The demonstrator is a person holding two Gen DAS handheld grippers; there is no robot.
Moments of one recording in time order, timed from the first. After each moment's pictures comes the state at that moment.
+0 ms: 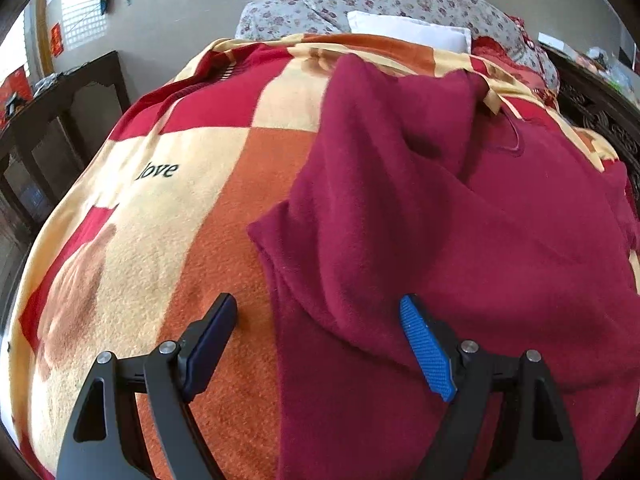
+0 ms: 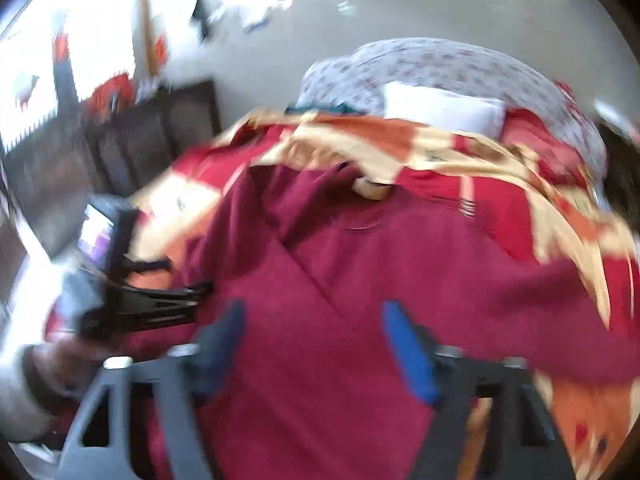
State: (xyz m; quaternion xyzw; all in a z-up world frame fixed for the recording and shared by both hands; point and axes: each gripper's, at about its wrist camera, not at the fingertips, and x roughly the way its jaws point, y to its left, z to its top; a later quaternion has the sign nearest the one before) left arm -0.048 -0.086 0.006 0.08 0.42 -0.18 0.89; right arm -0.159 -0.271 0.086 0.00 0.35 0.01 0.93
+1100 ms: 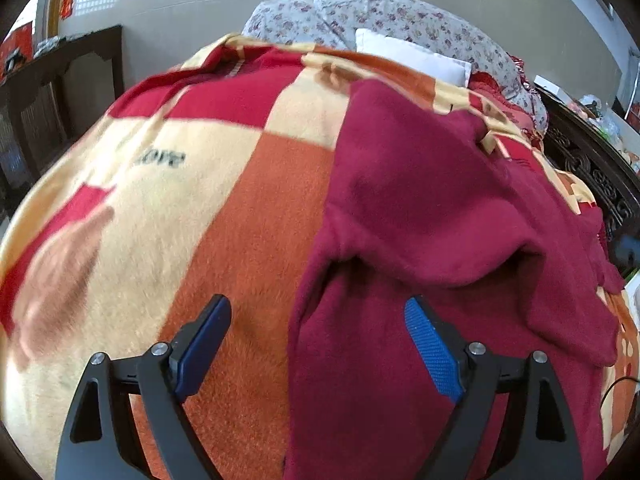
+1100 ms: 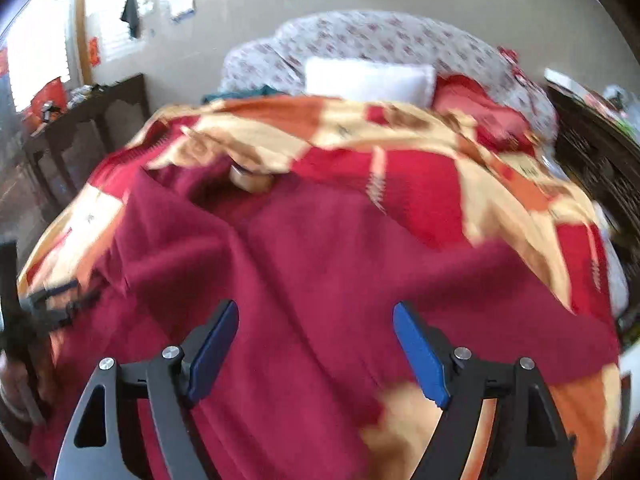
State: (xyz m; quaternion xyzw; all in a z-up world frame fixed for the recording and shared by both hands) left arm -0.041 -0.065 0.016 0.00 0.41 -0.21 0.89; right arm -0.160 -0.371 0.079 0.05 0.39 -0.11 0.91
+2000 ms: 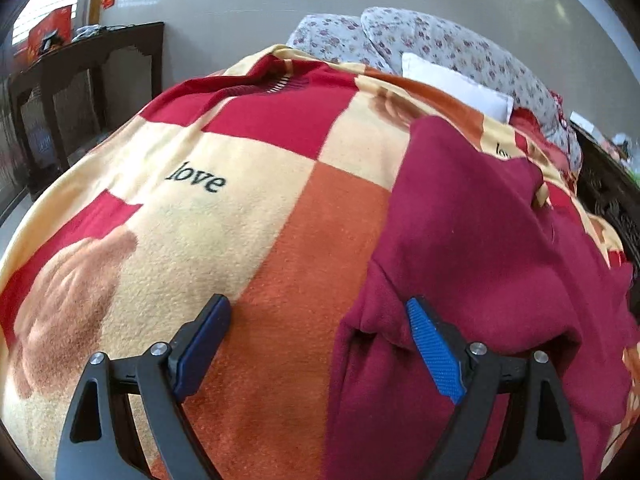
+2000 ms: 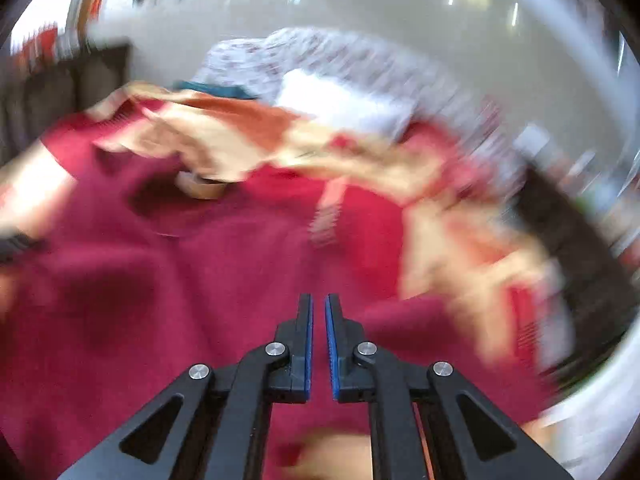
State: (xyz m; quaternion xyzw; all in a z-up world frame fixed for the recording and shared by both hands) left arm -0.005 -0.051 0.008 -0.04 0.39 -0.14 0.91; right arm -0.139 -0.376 0.087 -0.03 0.37 -0.13 0.92
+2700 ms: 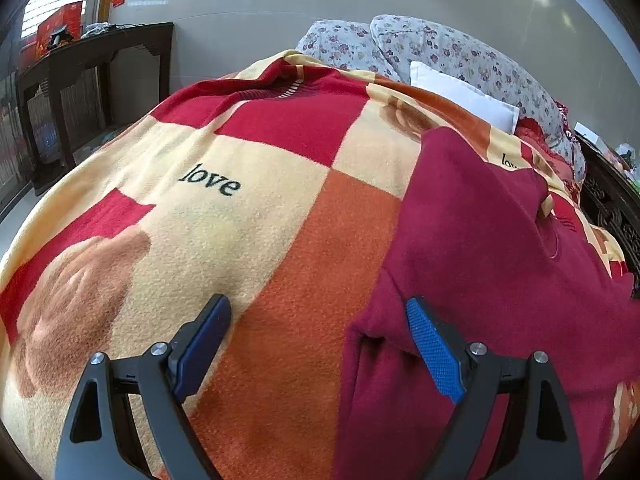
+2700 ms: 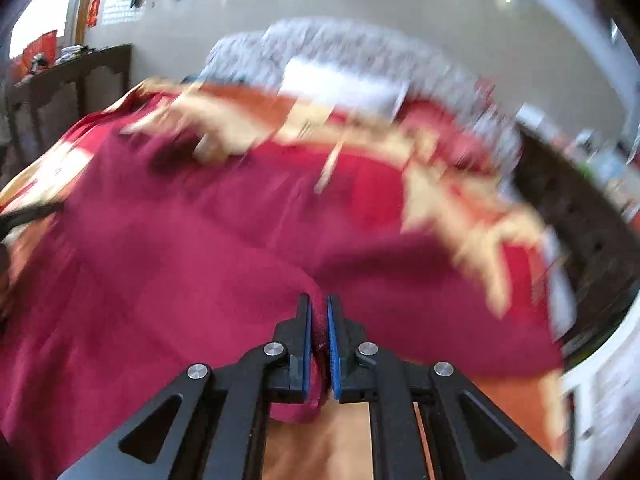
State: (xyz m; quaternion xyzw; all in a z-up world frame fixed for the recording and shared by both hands) left arm -0.005 -0.048 0.009 -0.04 0.38 -0.14 0.91; right arm -0.199 -0.366 0.083 -0.07 0.35 -0.19 0.91
